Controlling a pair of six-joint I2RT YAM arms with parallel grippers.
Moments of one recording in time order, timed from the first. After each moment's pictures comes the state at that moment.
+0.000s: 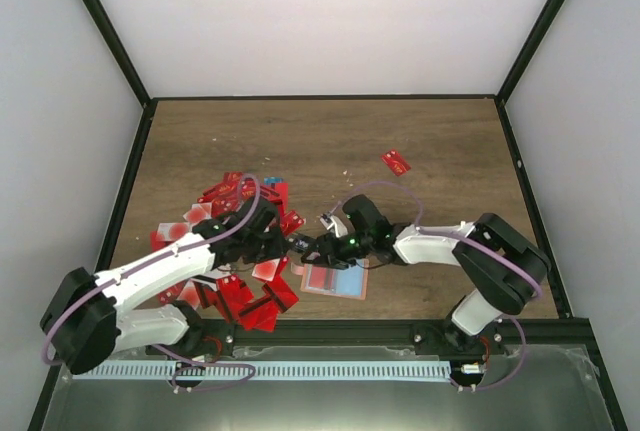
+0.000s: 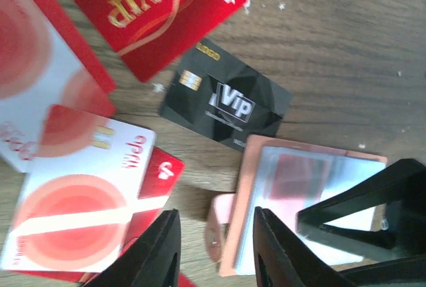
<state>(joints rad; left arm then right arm) -0.78 1.20 0.69 -0.53 0.10 -0.92 0.81 1.57 0.60 0.21 -0.73 0.89</state>
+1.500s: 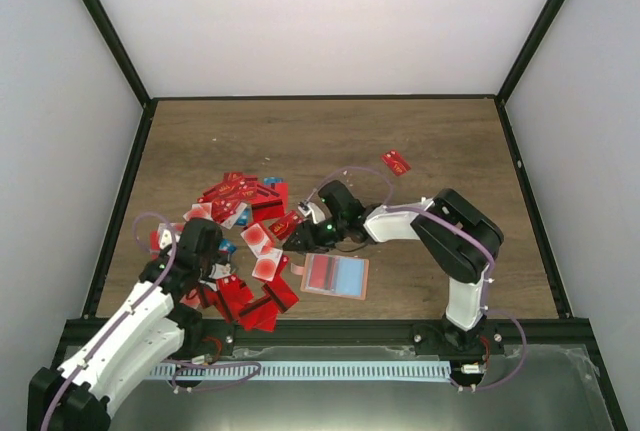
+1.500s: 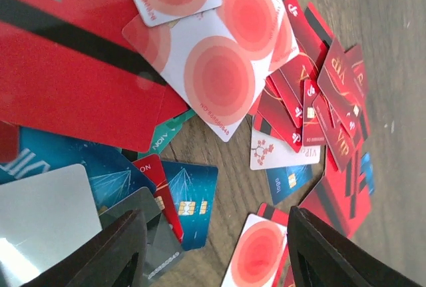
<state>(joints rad) -0.42 0.69 0.40 -0.65 -0.36 -1.51 0.81 1.86 0.91 0.14 -0.74 0.74</state>
